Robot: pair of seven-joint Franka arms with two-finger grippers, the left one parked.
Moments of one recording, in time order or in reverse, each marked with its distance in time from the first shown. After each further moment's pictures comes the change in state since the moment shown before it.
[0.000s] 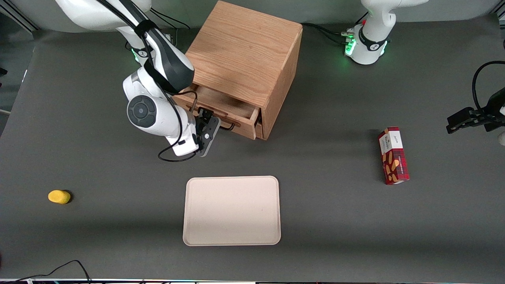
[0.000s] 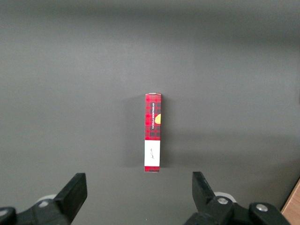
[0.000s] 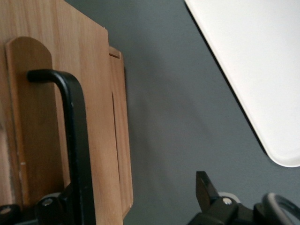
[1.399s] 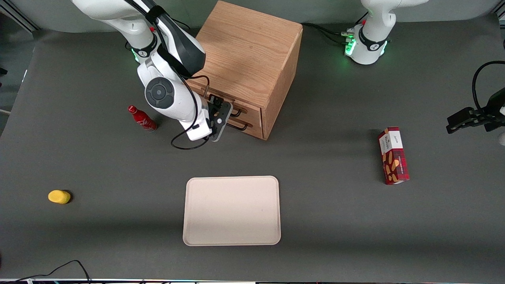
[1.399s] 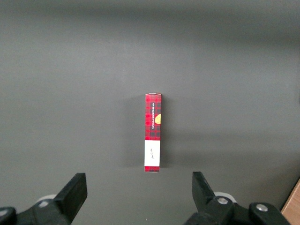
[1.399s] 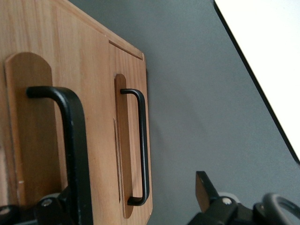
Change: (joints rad) arm 0.001 -0.049 0.064 -0.083 0.007 0.050 0.048
